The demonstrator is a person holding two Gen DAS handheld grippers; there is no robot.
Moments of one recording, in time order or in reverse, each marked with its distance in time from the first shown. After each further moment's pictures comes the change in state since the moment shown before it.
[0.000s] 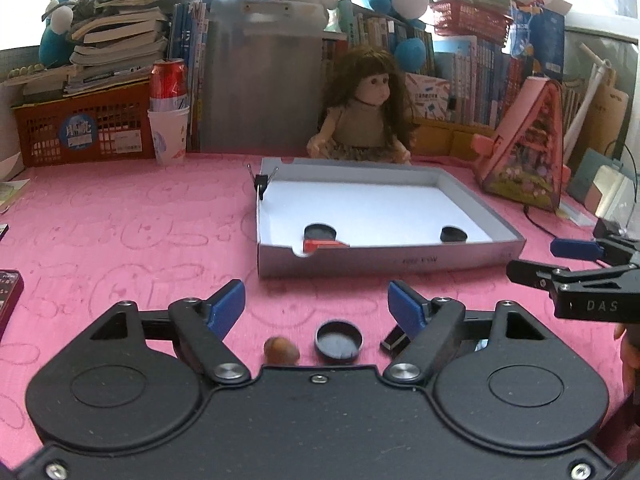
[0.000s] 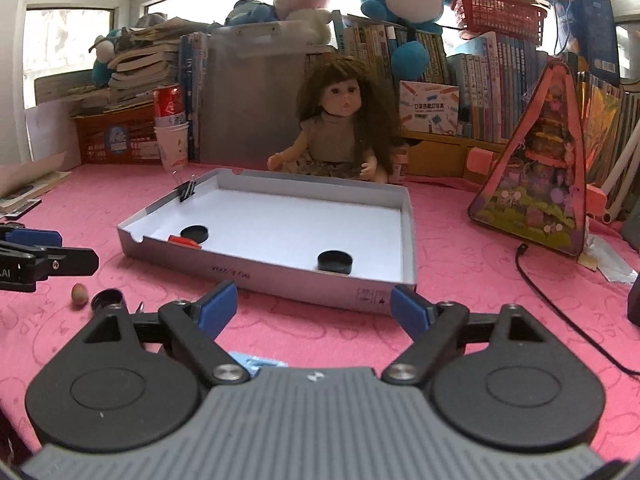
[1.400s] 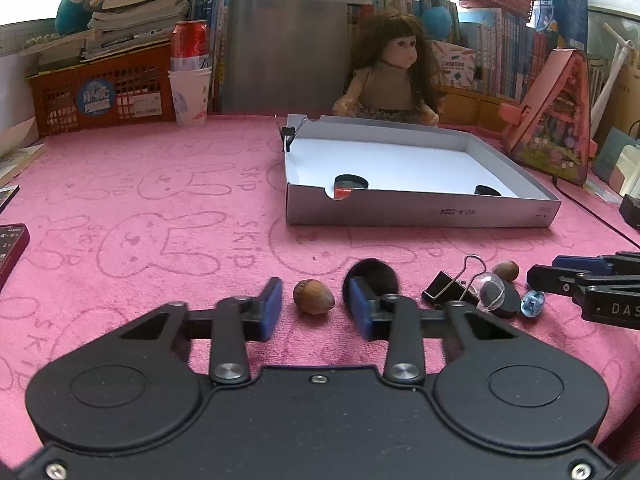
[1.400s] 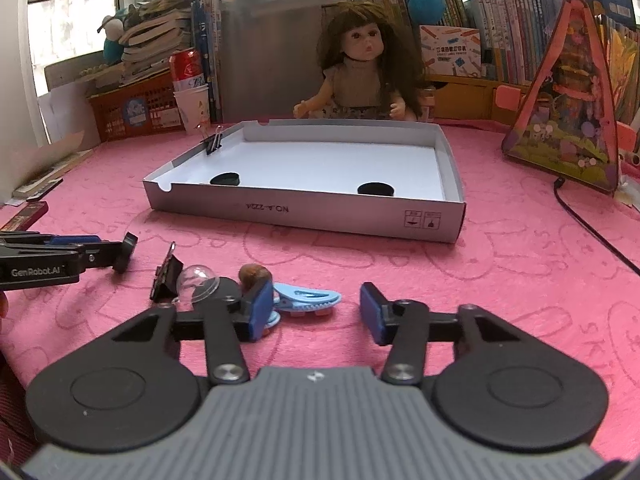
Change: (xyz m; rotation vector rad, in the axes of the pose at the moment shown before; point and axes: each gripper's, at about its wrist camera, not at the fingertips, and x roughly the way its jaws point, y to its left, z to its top) left arm 0.022 0.014 -0.029 -0.020 0.067 0.062; right arm 0.010 0.013 -0.028 0.067 0.114 0.088
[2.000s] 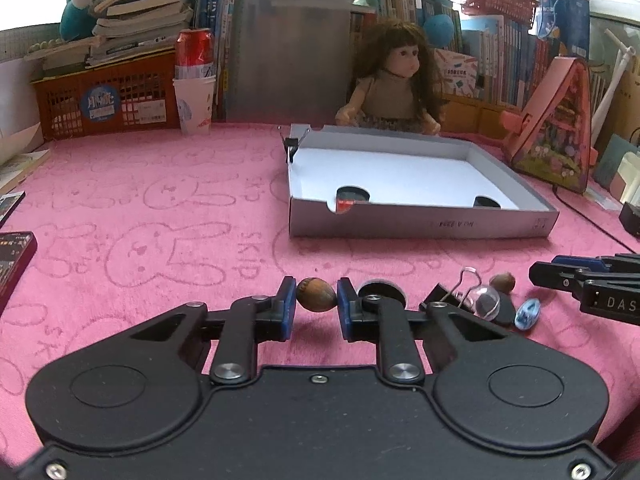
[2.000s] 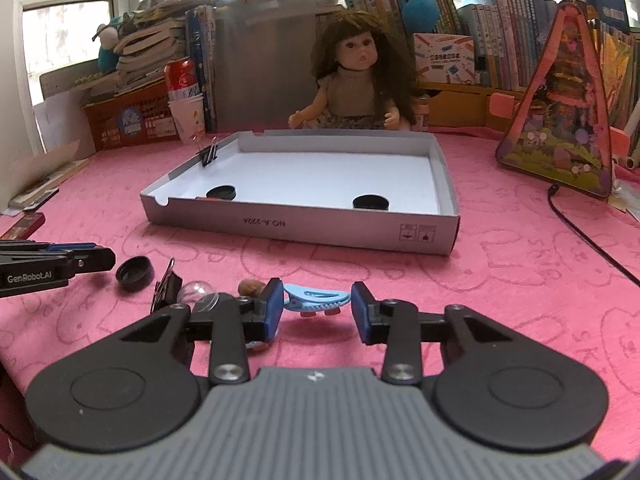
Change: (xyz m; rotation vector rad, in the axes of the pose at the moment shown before) left arm -0.008 0.001 0.008 -0.009 -0.016 0.002; right arm -0.003 -0.001 0.008 0.014 -0.021 -0.025
